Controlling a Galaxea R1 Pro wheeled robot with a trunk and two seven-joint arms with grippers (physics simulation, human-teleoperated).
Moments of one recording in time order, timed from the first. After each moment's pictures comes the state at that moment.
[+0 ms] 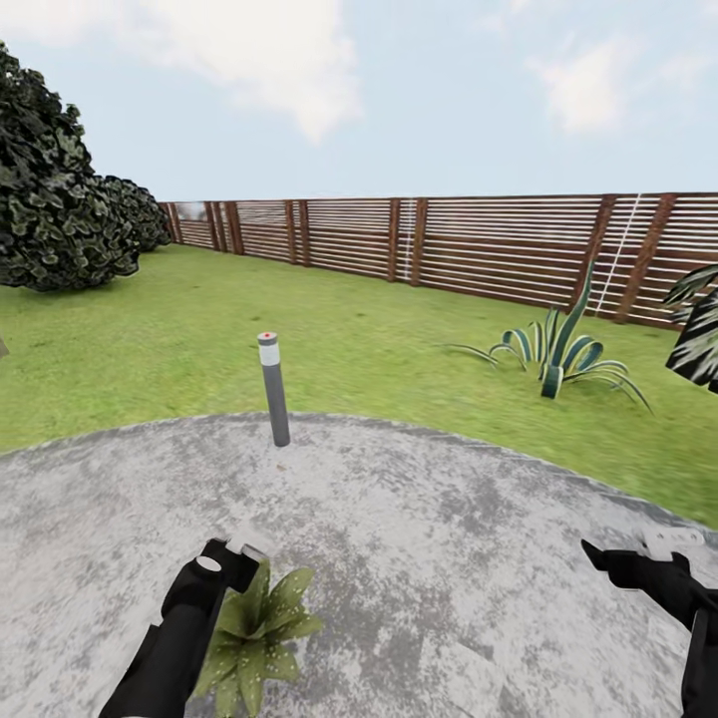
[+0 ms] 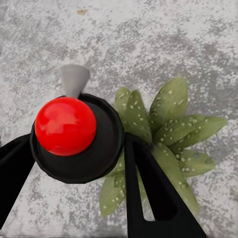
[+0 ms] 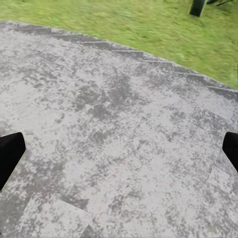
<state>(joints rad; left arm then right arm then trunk) -0.39 -0.13 0.17 -1.16 -0.81 0.57 -0.39 -0.41 0.04 -0.90 -1.47 0.73 0.35 0.84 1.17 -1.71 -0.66</state>
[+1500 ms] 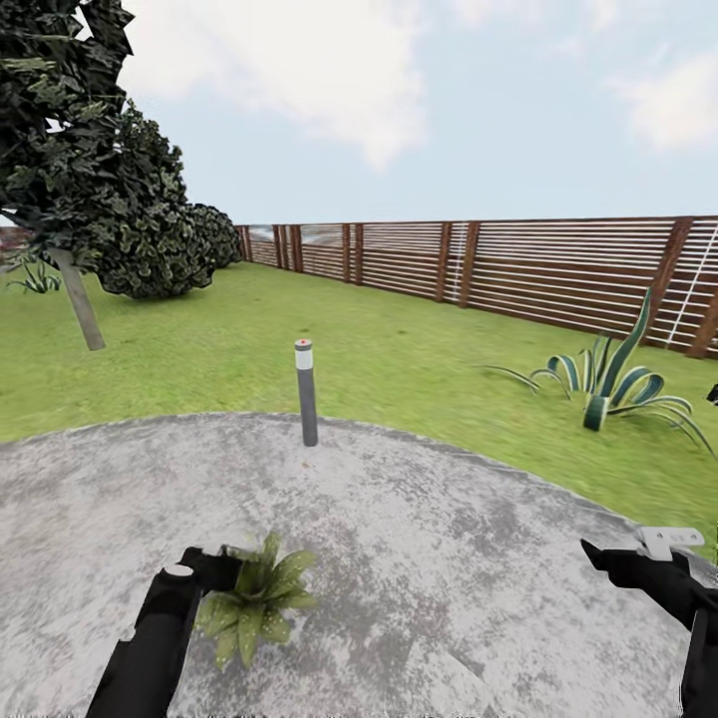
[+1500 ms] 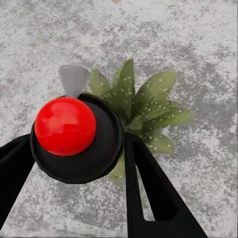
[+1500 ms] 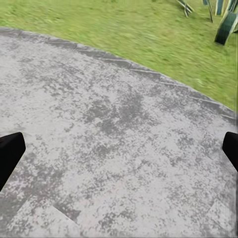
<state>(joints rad) -0.36 -0.13 0.29 -1.21 -0.68 0.56 -0.38 -0.41 0.04 -0.90 -1.47 0.73 0.35 0.84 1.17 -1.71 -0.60</state>
